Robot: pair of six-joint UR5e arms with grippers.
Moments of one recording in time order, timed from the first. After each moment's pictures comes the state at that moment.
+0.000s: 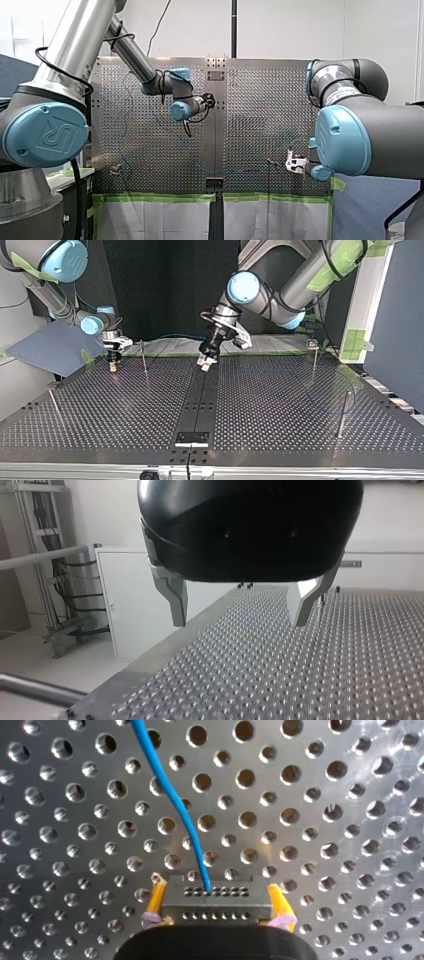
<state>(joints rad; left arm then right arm) -0.48 -1.92 -1.87 -2.24 -1.59 -1.88 1.65 -0.41 1.21 -0.79 1.26 1.67</state>
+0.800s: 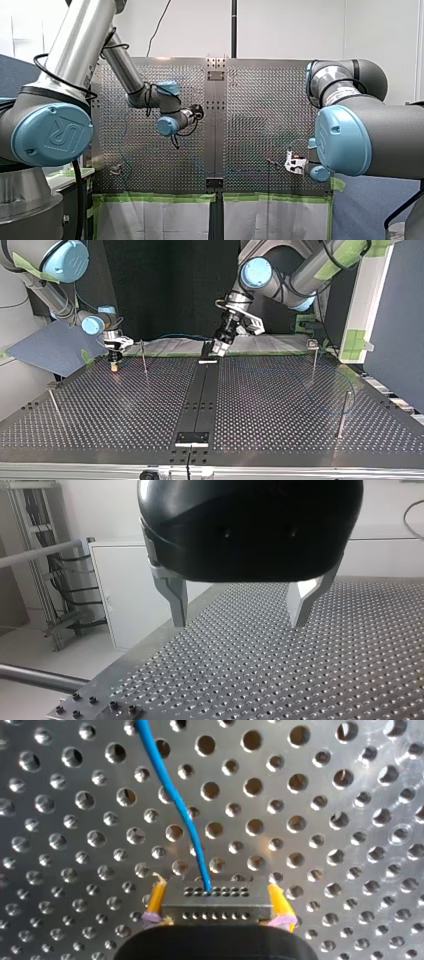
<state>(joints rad) -0.44 -1.92 -2.07 -2.04 -1.59 -1.86 1.66 -0.41 1.21 -0.80 1.26 1.67</state>
